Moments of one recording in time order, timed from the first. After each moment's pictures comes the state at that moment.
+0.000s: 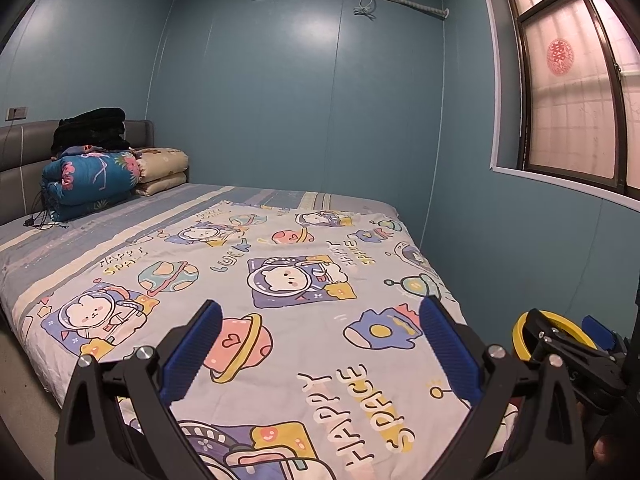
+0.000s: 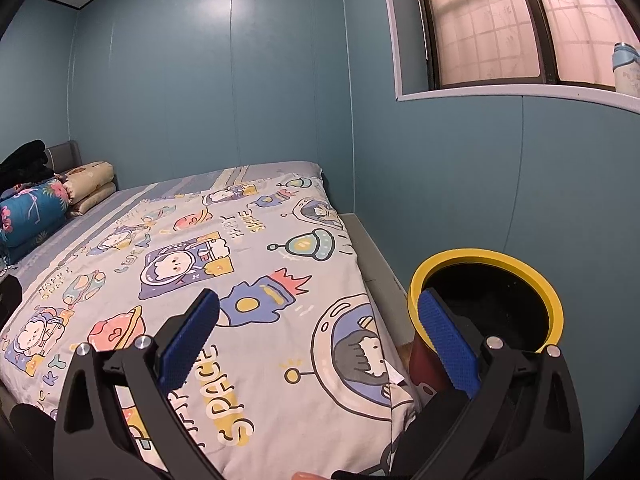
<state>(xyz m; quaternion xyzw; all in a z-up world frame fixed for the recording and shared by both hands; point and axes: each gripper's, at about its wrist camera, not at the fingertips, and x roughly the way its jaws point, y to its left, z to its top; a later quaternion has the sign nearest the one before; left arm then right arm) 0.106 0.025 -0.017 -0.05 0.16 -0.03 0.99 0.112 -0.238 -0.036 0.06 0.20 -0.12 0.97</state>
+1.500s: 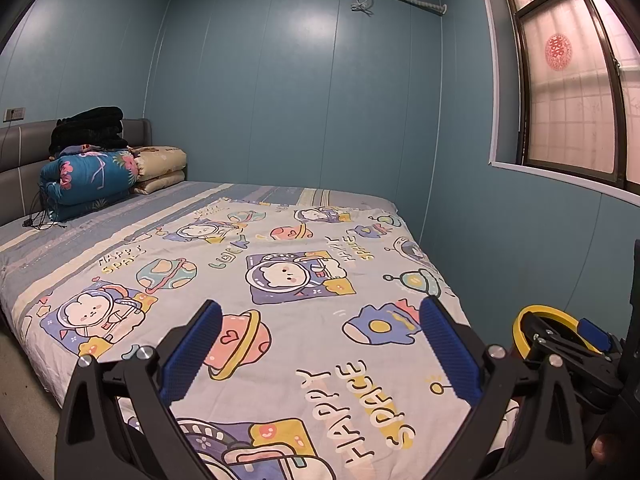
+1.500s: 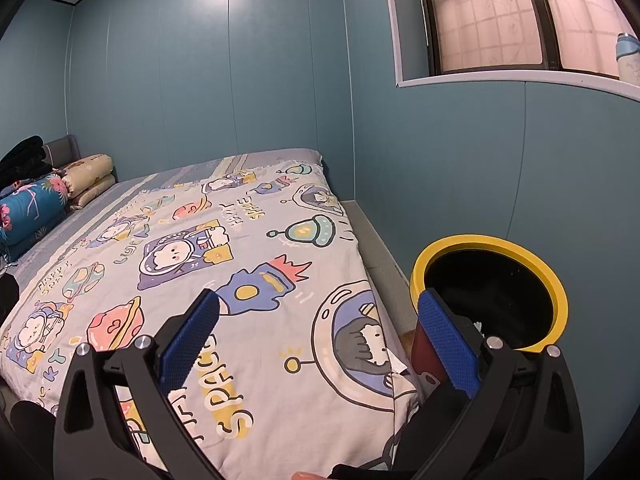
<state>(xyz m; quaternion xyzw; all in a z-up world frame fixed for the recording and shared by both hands) 0.107 0.023 -0.019 -0.04 0.16 -0.04 0.99 0.116 -0.239 -0.045 0.07 0.22 -0.12 0.97</state>
